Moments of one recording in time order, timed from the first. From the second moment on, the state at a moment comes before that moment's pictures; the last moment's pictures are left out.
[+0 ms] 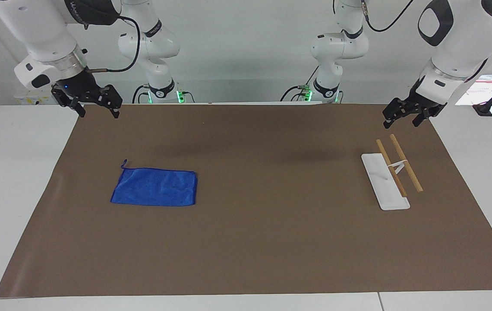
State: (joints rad) left arm -0.04 -0.02 0.01 -1.65 -0.04 1.61 -0.04; right arm 0.02 -0.01 -0.05 -1.57 0.00 1.49 0.05
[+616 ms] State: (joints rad) left arm -0.04 -0.02 0.01 -1.65 -0.04 1.61 -0.04; right arm 0.03 -0.01 -0.05 -1.57 -0.01 1.49 0.05
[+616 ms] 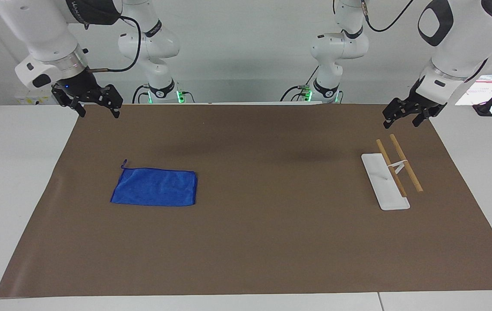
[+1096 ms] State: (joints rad) left arm -0.04 -0.02 0.01 -1.65 -0.04 1.61 -0.04; right arm 0.03 -0.03 -0.04 -1.63 -0.01 1.58 0.05
